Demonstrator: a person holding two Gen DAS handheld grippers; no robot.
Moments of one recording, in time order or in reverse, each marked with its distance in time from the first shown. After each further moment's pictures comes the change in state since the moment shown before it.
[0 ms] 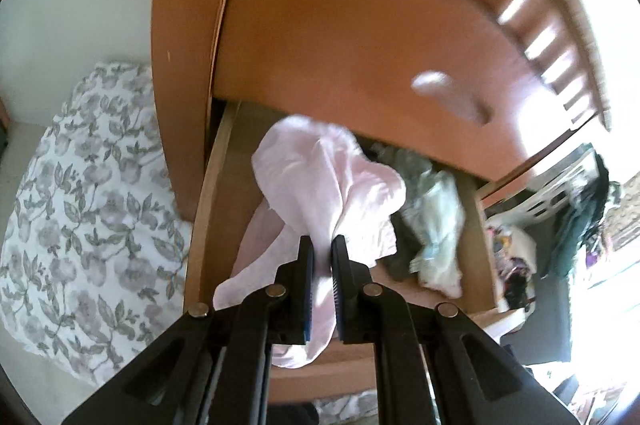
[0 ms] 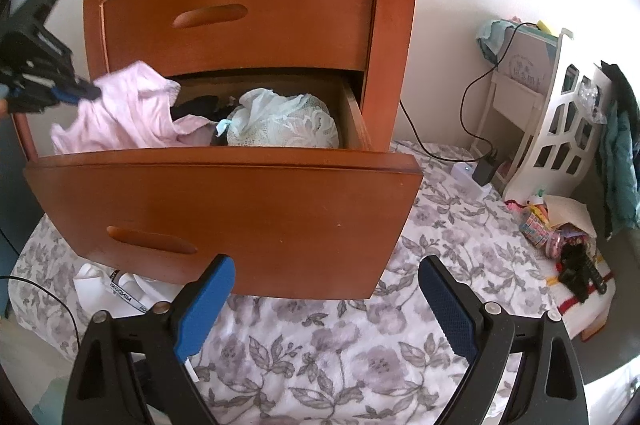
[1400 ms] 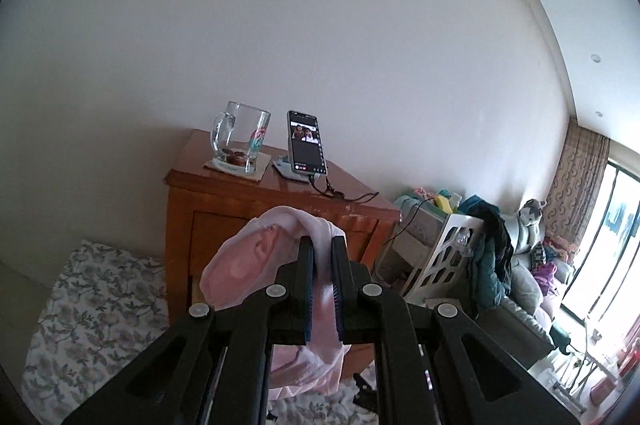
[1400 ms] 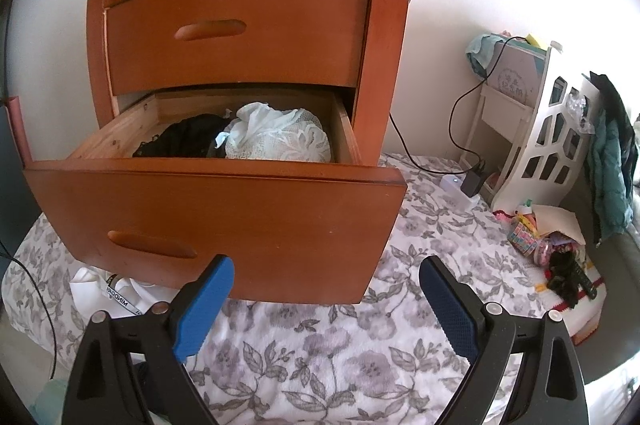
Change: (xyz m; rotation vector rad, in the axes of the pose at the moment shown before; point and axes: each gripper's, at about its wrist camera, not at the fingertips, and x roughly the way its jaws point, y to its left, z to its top) left arm -0.283 -0.073 -0.085 0.287 -0.588 -0.233; right arm -0.015 0.001 -0.001 -0.012 -0.051 -0.036
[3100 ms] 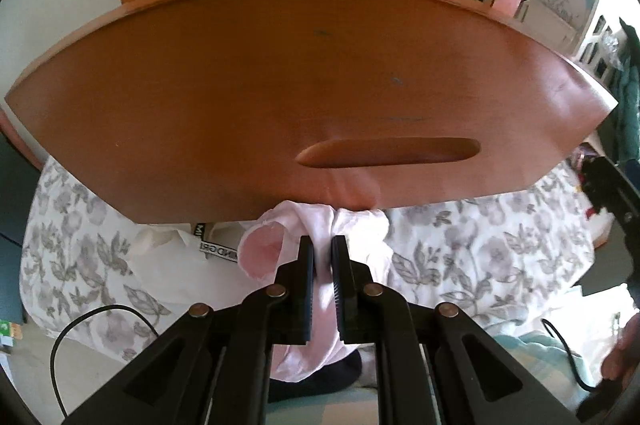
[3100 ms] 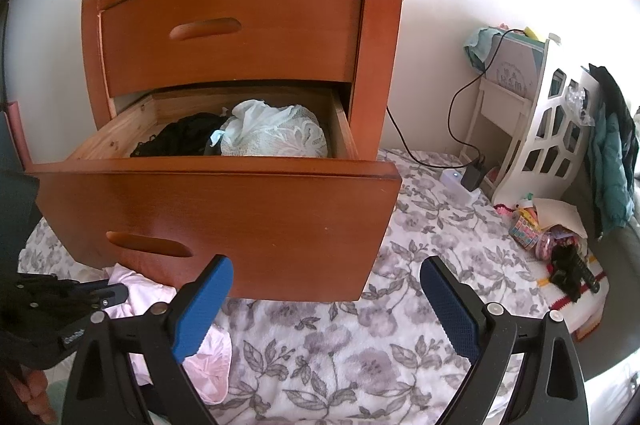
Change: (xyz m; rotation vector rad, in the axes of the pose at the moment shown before) left arm 0.243 0.041 -0.291 0.024 0.717 0.418; right arm 0.005 -0.004 -0.001 0.022 0.016 0.007
